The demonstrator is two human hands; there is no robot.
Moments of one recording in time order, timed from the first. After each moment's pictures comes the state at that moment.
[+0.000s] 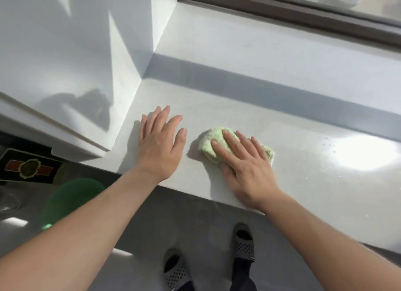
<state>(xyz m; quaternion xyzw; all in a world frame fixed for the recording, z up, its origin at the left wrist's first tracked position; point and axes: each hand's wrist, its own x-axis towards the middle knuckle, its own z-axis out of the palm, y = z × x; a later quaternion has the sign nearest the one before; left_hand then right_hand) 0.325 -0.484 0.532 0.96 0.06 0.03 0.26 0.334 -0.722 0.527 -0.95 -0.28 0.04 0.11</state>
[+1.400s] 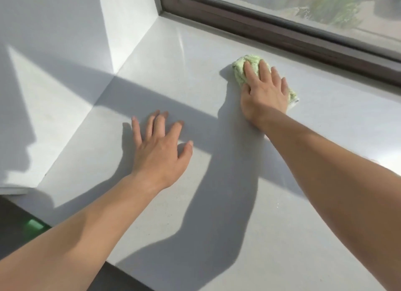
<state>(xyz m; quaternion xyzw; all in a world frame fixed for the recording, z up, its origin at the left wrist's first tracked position) 0.463 -0.593 0.536 0.98 0.15 -0.02 0.09 0.662 -0.765 0.532 -0.98 -0.14 0.05 0.13</state>
